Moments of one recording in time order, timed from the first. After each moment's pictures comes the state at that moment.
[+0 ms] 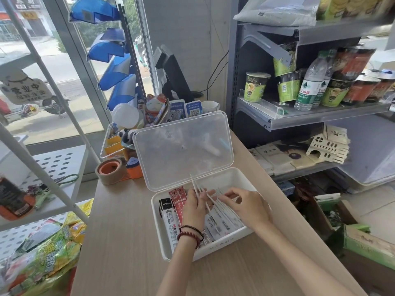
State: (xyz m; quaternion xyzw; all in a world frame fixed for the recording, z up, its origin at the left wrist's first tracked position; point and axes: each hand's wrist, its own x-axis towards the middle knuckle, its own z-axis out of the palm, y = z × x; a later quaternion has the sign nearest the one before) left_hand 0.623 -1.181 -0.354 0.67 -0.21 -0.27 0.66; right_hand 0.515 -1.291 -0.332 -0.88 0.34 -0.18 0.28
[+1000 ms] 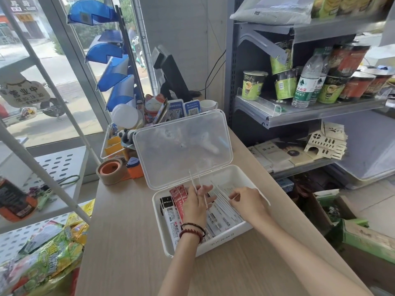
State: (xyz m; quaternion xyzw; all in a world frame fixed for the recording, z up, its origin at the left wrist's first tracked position) left_hand 0.619 -1.179 -0.348 0.70 -0.24 -0.21 0.64; right_hand 0.520 -1.297 -0.344 -0.86 0.44 -0.07 0.24
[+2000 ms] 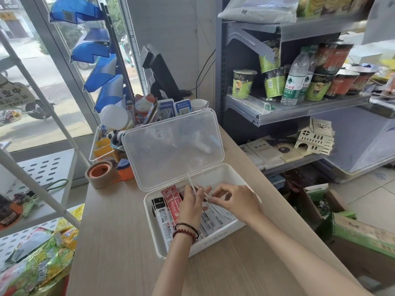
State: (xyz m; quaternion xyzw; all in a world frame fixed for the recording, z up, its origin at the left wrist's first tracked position) left_hand 0.617 -1.181 -0.351 0.71 -0.27 -0.25 0.60; right_hand 0.510 -1.287 -0.326 -0.90 0.31 -0.15 0.28
